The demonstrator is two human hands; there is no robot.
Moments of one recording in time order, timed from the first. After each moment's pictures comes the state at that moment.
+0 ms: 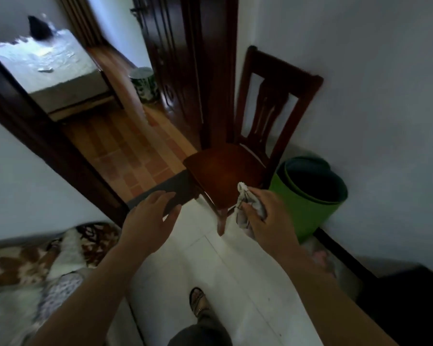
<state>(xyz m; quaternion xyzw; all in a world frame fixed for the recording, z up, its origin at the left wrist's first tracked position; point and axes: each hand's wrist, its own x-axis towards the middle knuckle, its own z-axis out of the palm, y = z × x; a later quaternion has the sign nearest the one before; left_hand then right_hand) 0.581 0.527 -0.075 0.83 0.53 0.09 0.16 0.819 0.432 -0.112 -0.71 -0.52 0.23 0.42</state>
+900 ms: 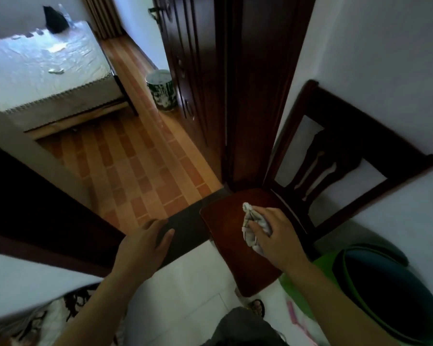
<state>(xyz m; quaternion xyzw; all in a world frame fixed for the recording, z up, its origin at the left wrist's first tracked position) 0.618 0.885 -0.106 0.77 0.62 0.04 0.18 0.896 0.823 -0.147 -0.70 -0.55 0.29 0.36</state>
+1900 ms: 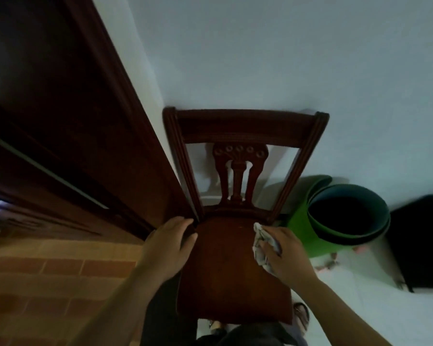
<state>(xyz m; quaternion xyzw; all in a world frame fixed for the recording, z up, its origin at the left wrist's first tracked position) 0.877 1.183 -0.133 0.96 0.12 -0.12 0.21 0.942 0.923 -0.204 -0.91 -0.12 0.16 0.36</state>
